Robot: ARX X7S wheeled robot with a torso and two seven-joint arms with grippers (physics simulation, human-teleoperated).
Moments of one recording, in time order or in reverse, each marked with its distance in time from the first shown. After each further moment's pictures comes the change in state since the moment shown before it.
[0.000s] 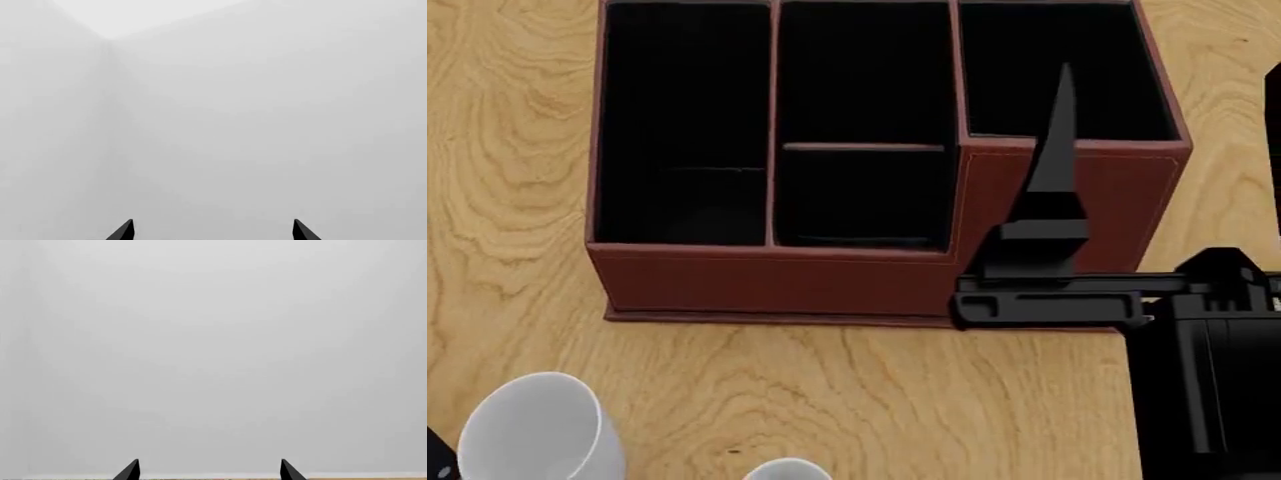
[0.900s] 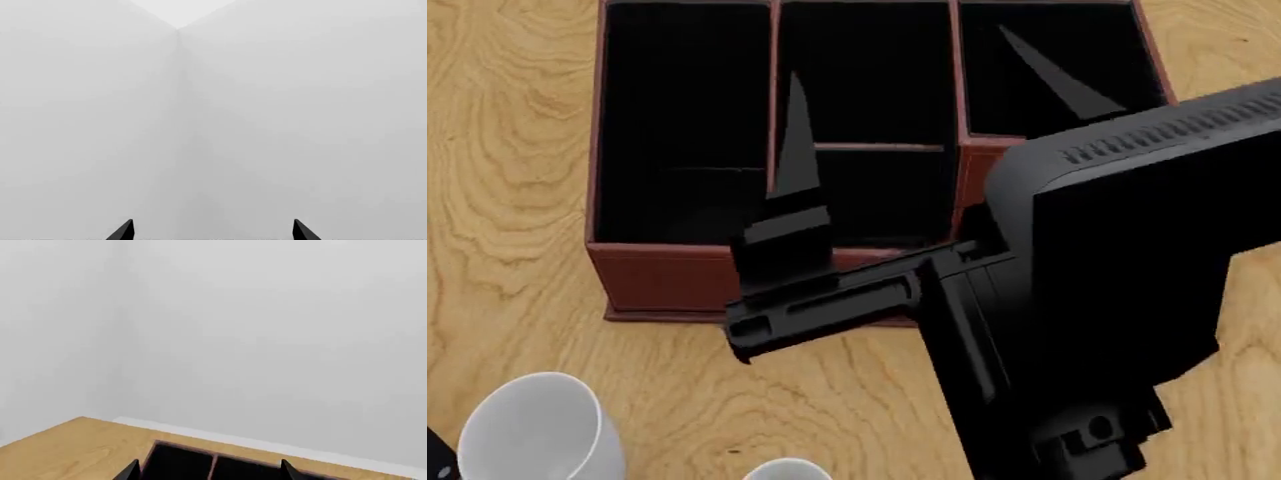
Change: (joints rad) left arm 0.641 -0.494 -0.370 -0.018 -0.329 0.436 -0.503; right arm 0.355 -0.050 -0.093 0.020 0.531 0.389 0.308
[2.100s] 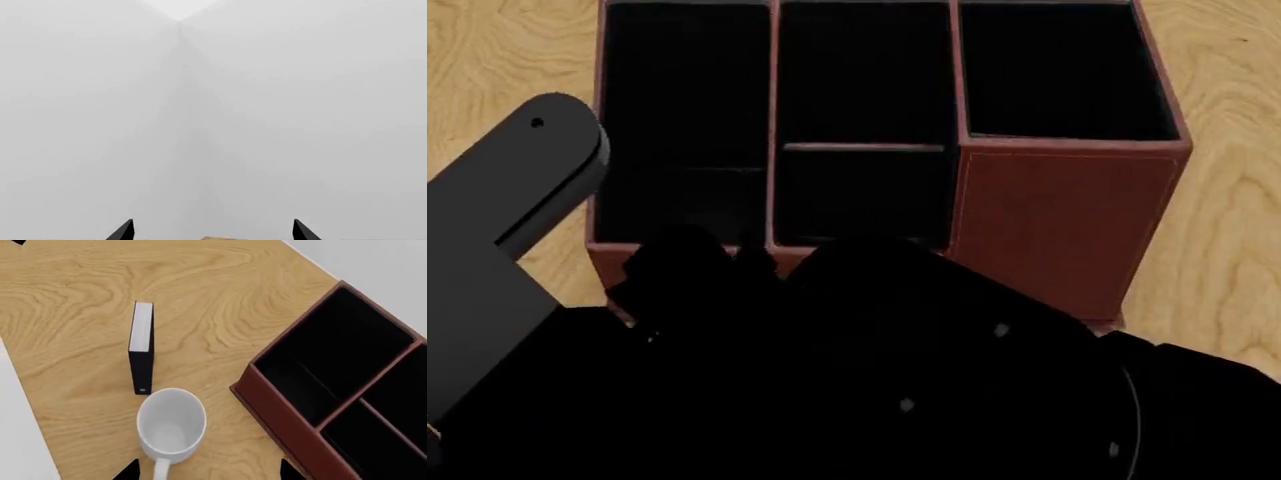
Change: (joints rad) left arm 0.026 -0.006 0.076 -0.060 0.057 0.075 -0.011; right arm 0.607 -0.117 -0.937 0.597 1.086 -0.080 0.810
